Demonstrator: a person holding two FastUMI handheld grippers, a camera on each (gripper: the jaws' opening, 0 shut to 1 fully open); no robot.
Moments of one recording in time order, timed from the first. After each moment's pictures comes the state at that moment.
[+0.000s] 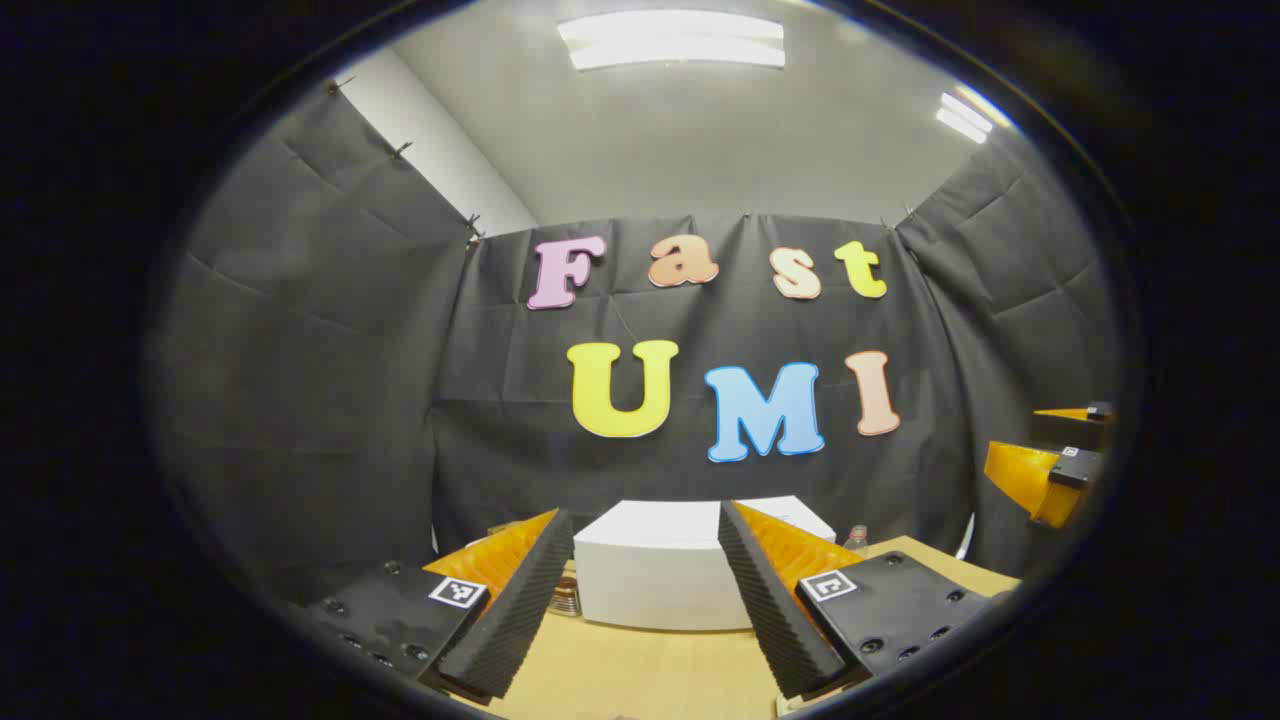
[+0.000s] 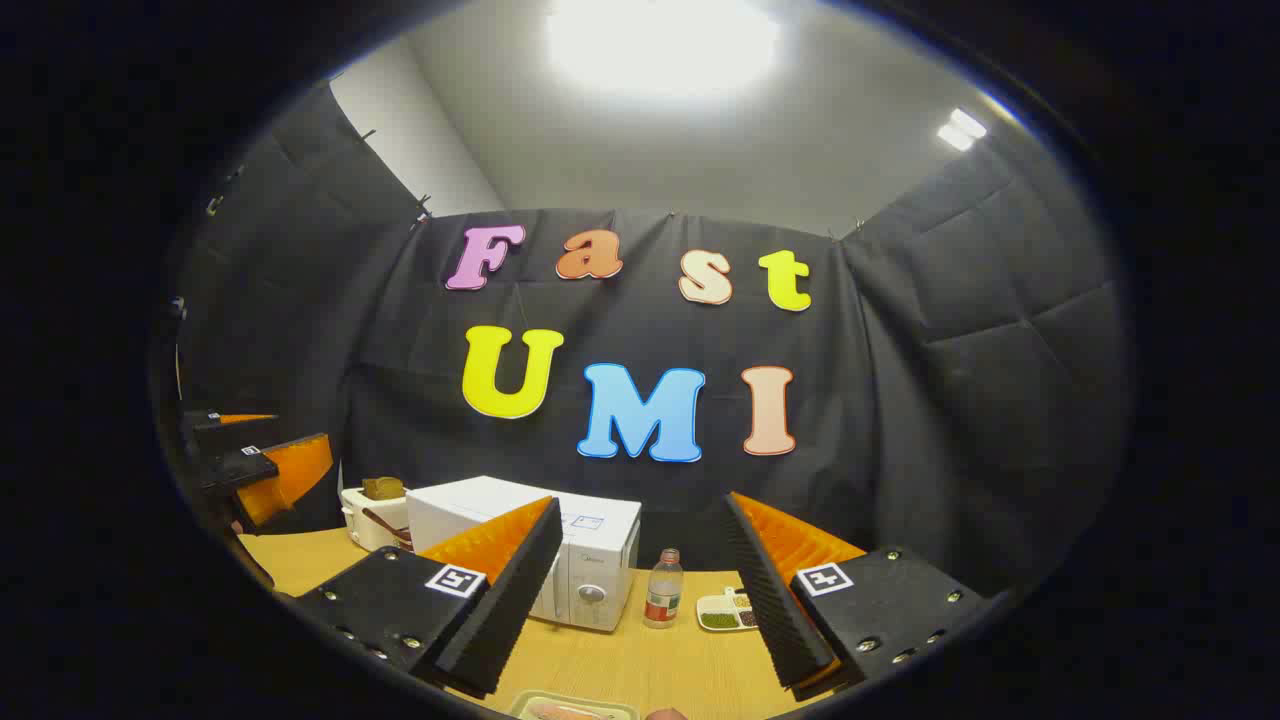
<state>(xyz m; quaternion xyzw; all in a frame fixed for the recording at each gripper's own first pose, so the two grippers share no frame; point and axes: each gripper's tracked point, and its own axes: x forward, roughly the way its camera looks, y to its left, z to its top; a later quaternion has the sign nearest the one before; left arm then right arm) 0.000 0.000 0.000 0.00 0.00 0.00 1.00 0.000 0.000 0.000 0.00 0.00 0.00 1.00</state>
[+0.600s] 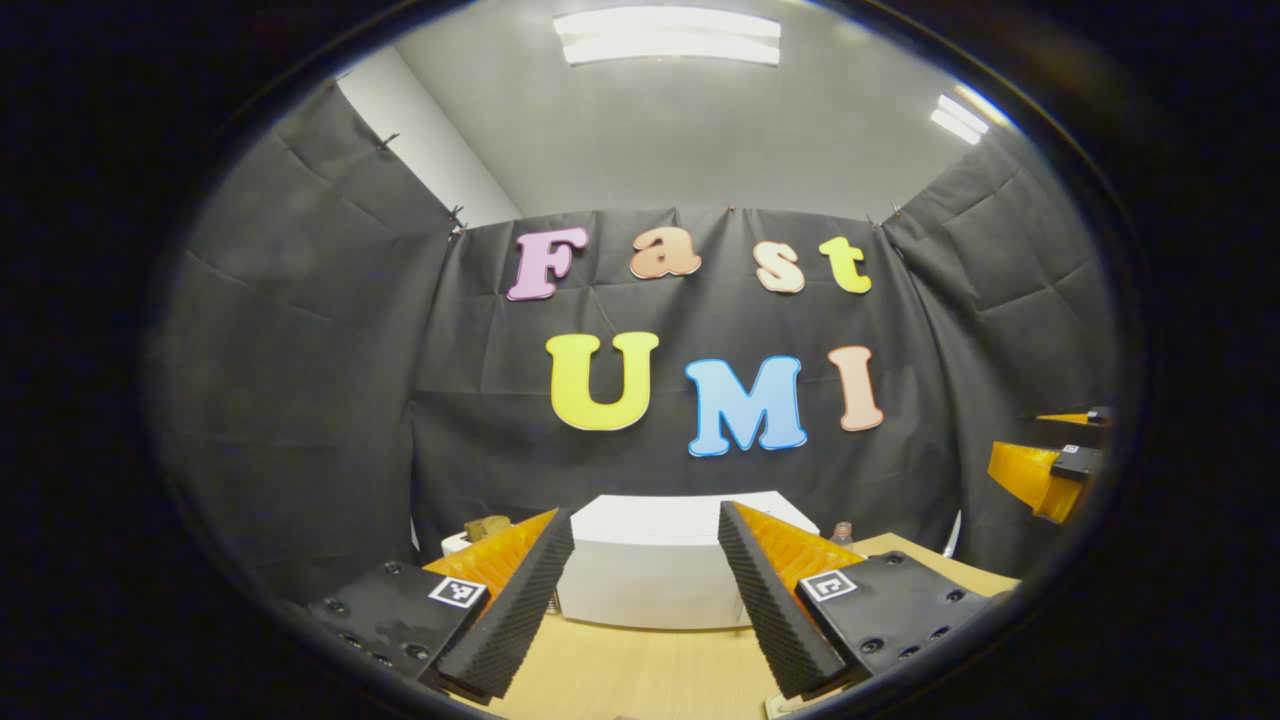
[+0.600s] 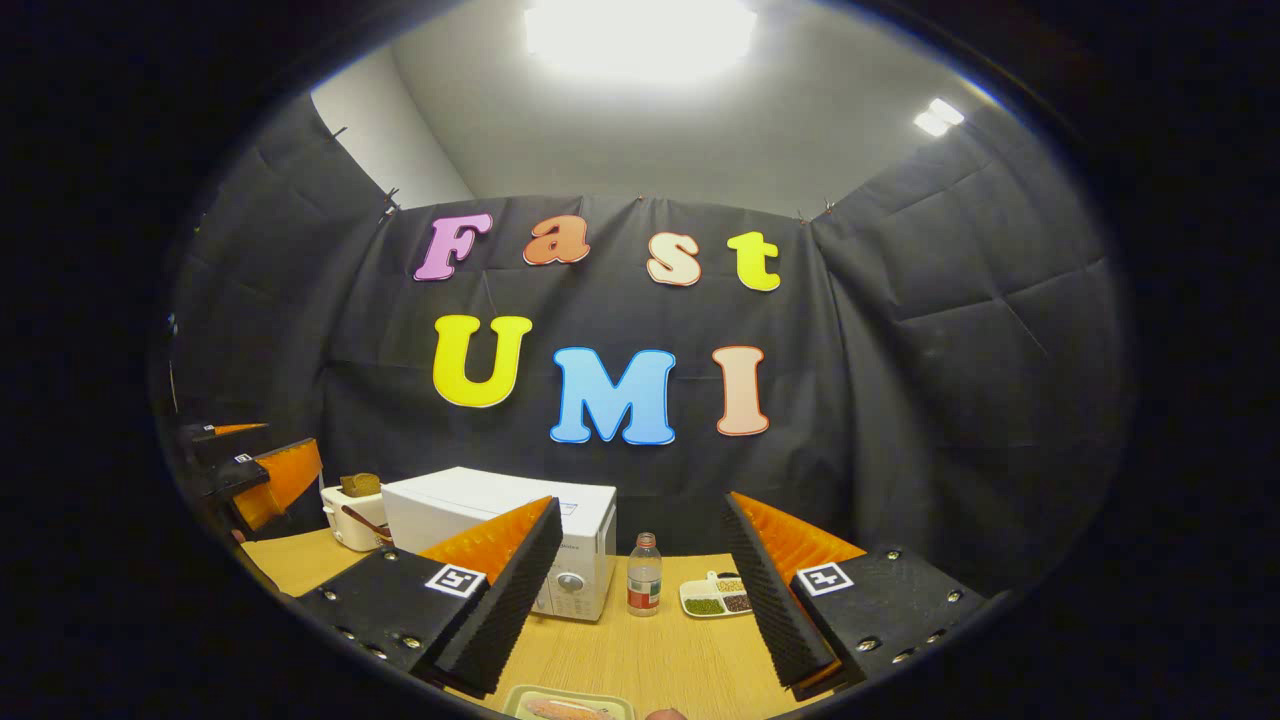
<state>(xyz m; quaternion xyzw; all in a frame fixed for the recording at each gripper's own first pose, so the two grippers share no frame) 0.012 -0.022 -0.013 0.00 0.01 -0.03 1.00 -0.001 -0.024 -0.015 0.00 0.02 -0.04 1.00</state>
